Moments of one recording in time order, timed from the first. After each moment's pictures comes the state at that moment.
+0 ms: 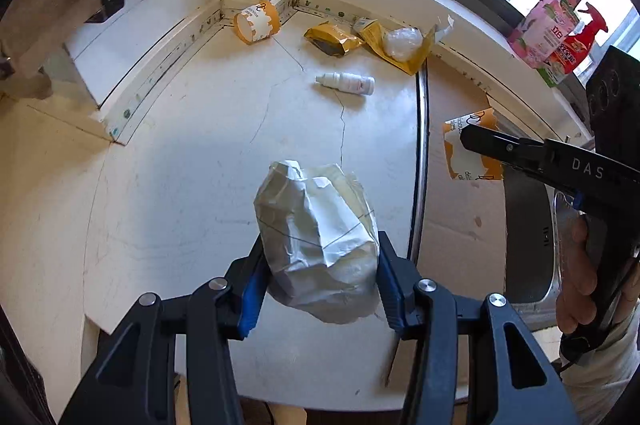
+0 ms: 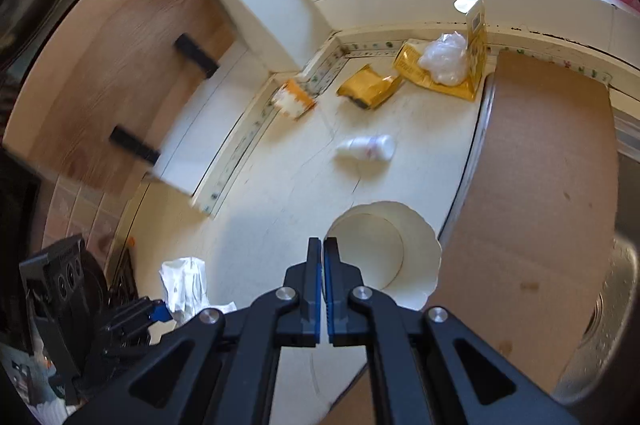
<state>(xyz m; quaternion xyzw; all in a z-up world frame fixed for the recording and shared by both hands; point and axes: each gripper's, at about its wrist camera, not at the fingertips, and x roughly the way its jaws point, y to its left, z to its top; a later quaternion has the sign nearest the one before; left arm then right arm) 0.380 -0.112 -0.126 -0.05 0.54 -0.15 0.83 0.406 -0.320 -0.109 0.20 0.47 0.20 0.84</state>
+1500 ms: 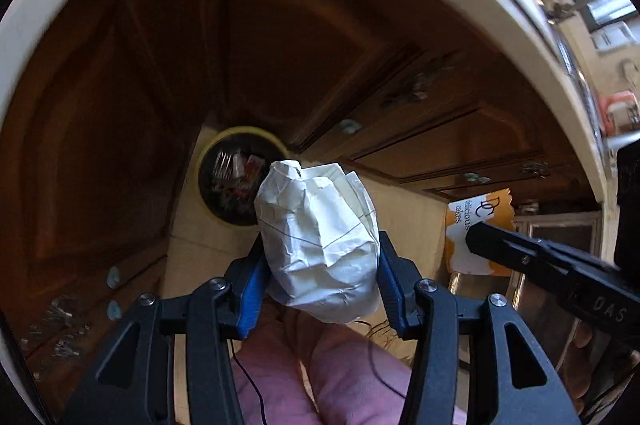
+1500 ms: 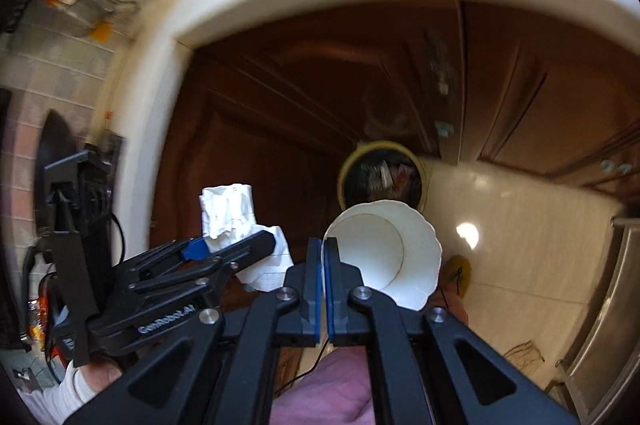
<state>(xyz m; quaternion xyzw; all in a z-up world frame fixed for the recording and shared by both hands) 0.099 0.038 -0.320 -0.06 0.66 -0.18 0.72 0.079 -0.153 -0.301 0.26 0.61 0.11 0.74</state>
